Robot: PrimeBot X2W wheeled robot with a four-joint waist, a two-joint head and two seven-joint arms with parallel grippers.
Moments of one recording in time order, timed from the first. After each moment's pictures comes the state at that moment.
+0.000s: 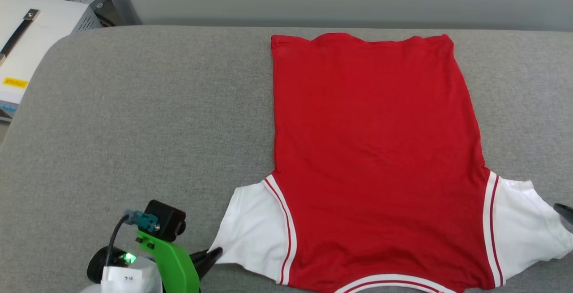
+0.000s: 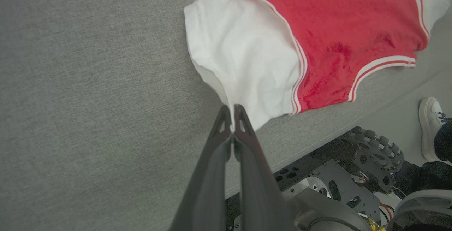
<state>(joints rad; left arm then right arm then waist) -0.06 0.68 -0.55 -0.23 -0.85 0.03 0.52 -0.12 -0.46 -0.25 0.14 0.60 0.13 0.91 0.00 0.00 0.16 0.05</state>
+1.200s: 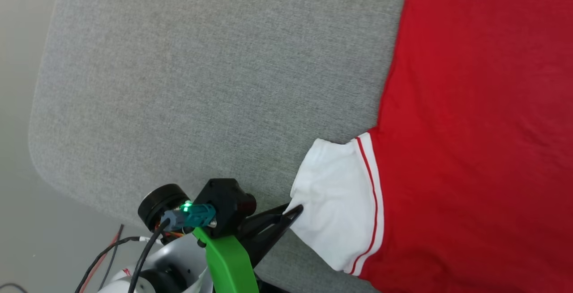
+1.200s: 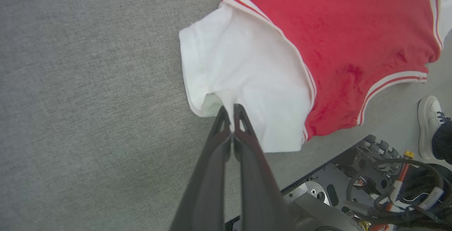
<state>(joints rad) -0.25 0.62 -0.65 -0.62 -0.69 0.02 0.57 -1.07 -0.66 -0.22 0.33 0.36 0.13 1.25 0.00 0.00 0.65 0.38</state>
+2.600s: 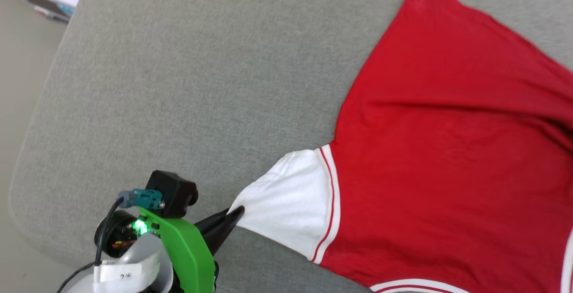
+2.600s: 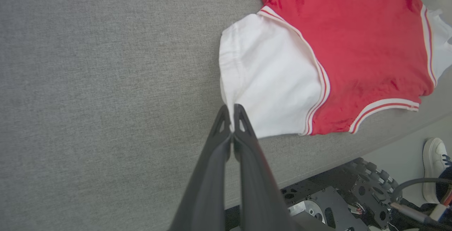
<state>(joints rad) -0.14 0.66 -0.53 -0.48 -0.81 0.12 0.54 -0.58 -0.63 -0.06 0.43 0.48 0.13 1.03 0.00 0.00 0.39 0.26</state>
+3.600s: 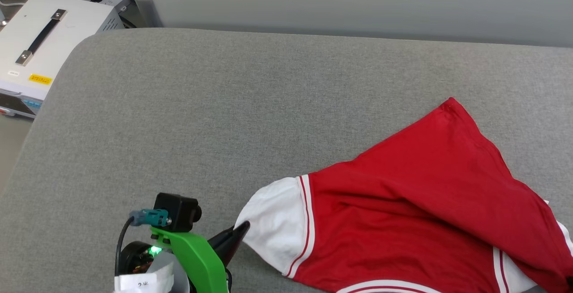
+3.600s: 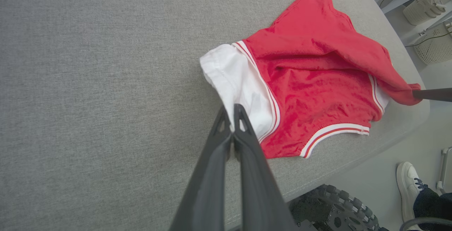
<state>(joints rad) -0.06 0.55 -0.55 -0.30 -0.84 0.14 0.39 0.08 -0.38 -0.29 -0.01 0.48 0.13 1.07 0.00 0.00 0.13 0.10</state>
